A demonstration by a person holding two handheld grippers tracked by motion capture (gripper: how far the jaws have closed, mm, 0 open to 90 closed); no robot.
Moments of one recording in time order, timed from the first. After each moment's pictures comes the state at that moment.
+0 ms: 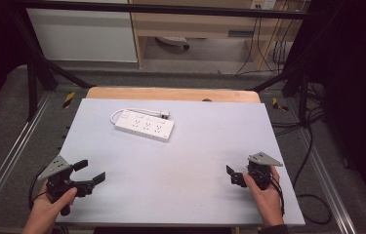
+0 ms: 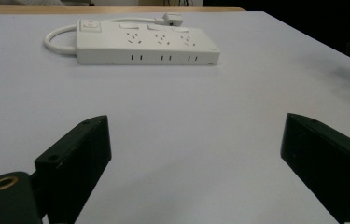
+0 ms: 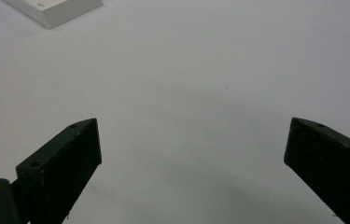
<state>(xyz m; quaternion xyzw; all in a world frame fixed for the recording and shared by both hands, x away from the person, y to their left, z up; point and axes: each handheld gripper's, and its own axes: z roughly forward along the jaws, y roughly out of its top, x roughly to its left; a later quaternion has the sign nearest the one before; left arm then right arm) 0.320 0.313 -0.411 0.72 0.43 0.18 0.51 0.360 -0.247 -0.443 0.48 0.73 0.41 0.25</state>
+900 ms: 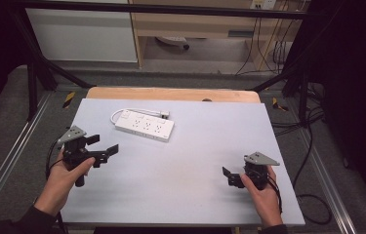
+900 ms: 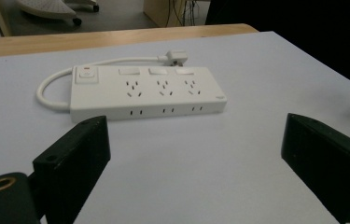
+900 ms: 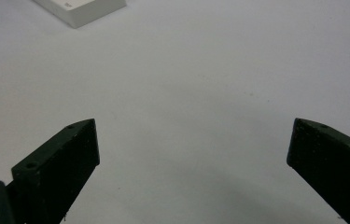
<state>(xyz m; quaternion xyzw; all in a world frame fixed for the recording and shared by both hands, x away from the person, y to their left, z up) 0.388 0.273 -0.363 0.73 0.44 0.17 0.50 0.360 -0.239 -0.441 0.46 0.74 0.42 0.23</state>
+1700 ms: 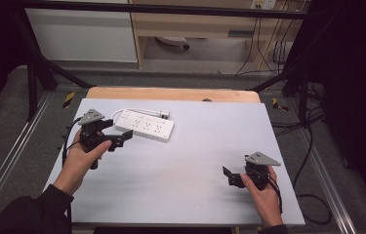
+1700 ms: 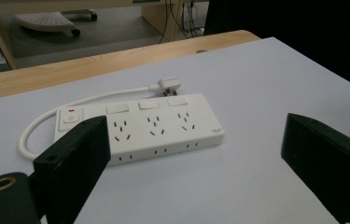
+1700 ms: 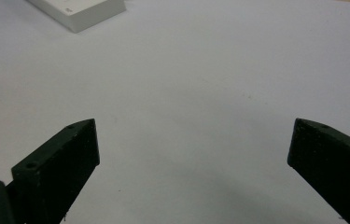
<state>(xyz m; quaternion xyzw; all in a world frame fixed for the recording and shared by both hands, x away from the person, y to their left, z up) 0.423 0.236 -0.341 0.74 0.42 0.19 0.49 0.359 -0.240 -0.440 0.46 0.74 0.43 0.23</state>
